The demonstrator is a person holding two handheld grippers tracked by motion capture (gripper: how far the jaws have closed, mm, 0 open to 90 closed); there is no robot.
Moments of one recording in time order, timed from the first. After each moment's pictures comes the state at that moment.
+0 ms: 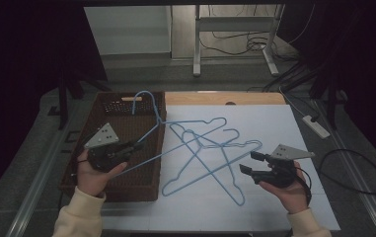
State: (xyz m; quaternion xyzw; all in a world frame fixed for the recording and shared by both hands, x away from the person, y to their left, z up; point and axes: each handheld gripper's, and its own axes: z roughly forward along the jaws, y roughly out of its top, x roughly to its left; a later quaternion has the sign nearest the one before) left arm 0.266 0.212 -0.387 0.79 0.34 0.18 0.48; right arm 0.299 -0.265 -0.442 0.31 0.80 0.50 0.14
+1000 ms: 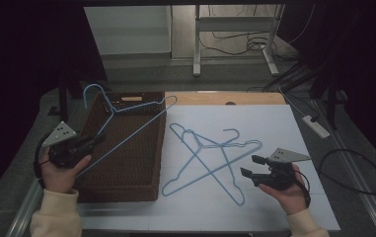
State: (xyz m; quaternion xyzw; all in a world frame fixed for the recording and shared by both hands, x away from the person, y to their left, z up) left arm 0.264 0.300 -0.399 0.72 0.44 0.26 0.47; right arm 0.301 -0.269 -0.460 0.33 0.81 0.47 0.15
